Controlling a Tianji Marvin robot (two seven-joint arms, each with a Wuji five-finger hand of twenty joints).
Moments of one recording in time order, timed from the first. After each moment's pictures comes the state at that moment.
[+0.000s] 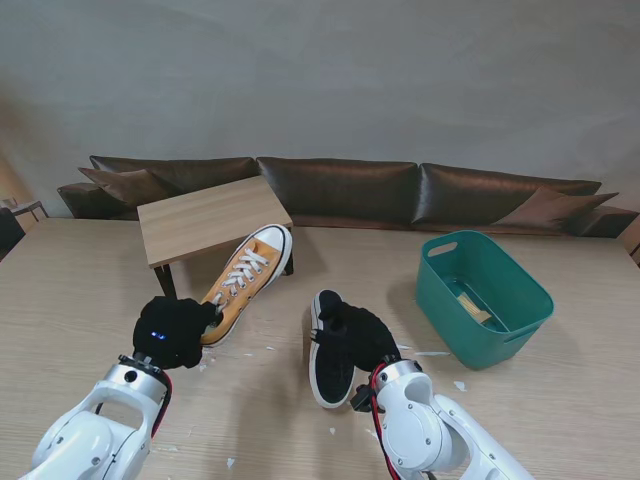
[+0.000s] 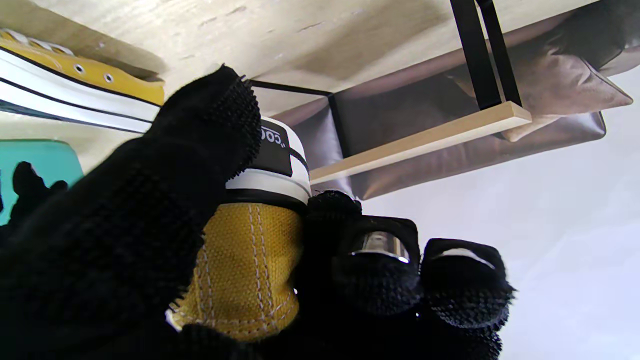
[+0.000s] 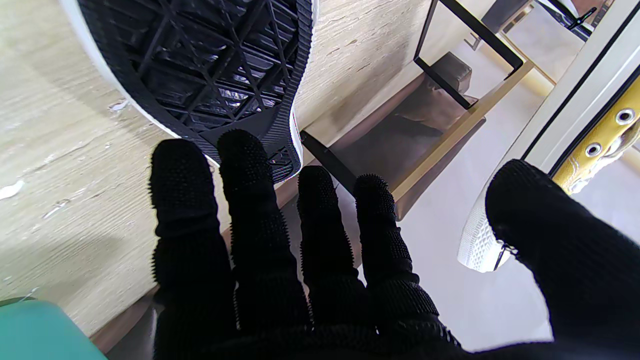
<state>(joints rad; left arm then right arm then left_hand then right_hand) 1.88 -1.05 -1.37 -1.97 1.44 0.13 0.13 -1.55 -1.19 0.95 -1.67 -0.44 0.18 -0.24 0.77 -1.02 0.89 -0.19 0.92 0.07 1.41 1.25 1.23 0.17 0.79 1.29 1.24 0.15 1.43 0.80 0.88 0.31 1.68 0.65 0.27 -0.47 0.98 -0.11 0.54 0.12 0.60 0.43 0.73 0.18 0.57 0.53 0.88 0.29 0.52 0.52 0.72 0.37 0.96 0.63</state>
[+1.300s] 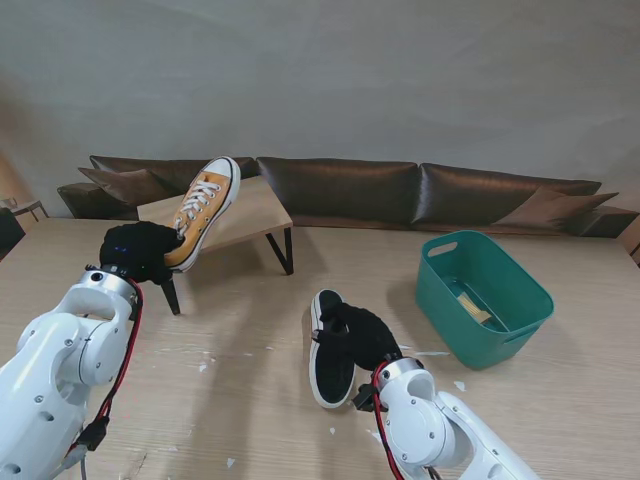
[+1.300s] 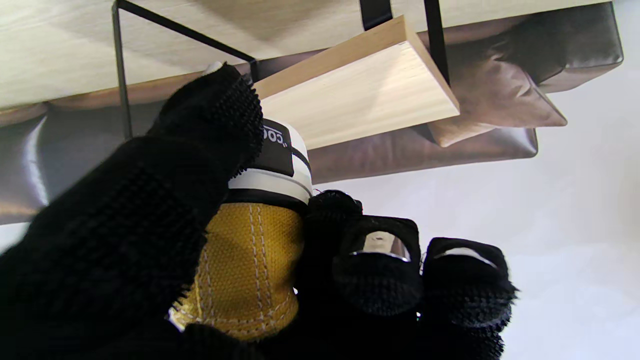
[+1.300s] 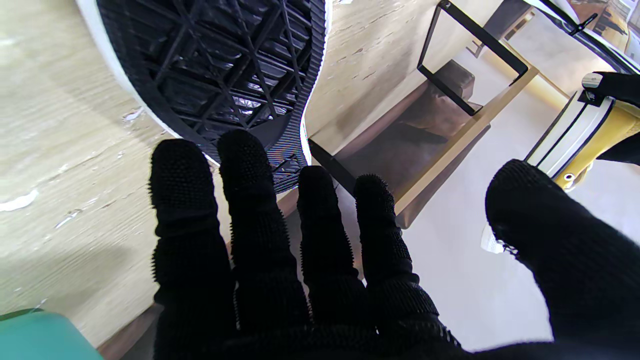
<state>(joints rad) 1.52 -1.06 -1.44 -1.73 1.20 0.08 -0.03 -1.54 -1.18 0.96 -1.66 -0.42 0.18 -0.20 0.78 -1.02 0.87 -0.19 0.92 0.07 1.40 1.26 1.23 0.17 0.79 1.29 1.25 0.15 1.43 0.80 0.88 0.33 1.67 0.67 0.27 -0.47 0.98 -0.11 0.54 0.12 0.60 0.43 0.73 0.18 0.57 0.53 0.88 0.29 0.52 0.52 0.72 0.37 0.96 0.63</state>
